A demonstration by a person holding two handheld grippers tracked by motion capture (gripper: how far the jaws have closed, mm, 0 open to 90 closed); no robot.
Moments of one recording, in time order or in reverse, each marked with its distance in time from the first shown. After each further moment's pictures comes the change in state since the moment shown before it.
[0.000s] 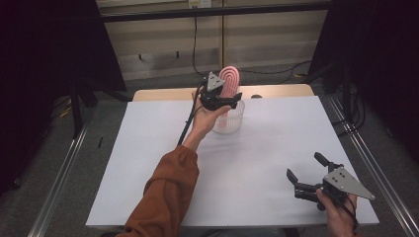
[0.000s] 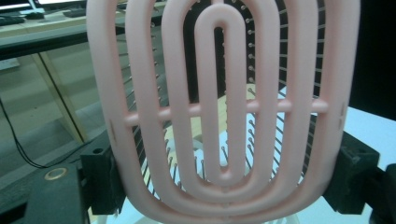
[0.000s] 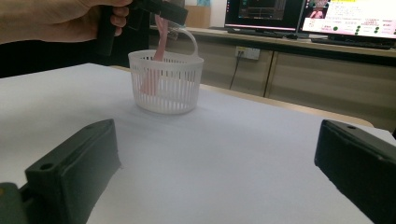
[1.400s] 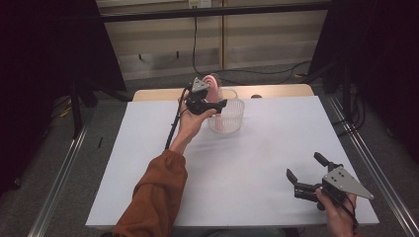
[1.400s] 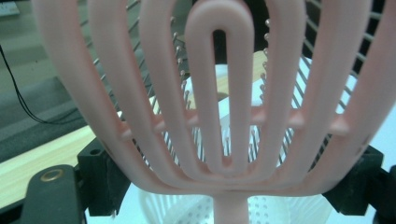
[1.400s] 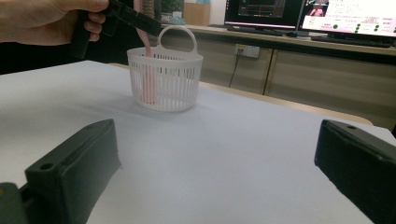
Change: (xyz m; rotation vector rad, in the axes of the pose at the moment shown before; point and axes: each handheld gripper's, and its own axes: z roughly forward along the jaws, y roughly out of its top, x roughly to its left) left arm 0.035 -0.023 -0.027 0.123 0.008 -0.103; right arm 0.000 -0.001 0.001 0.007 -0.004 -0.005
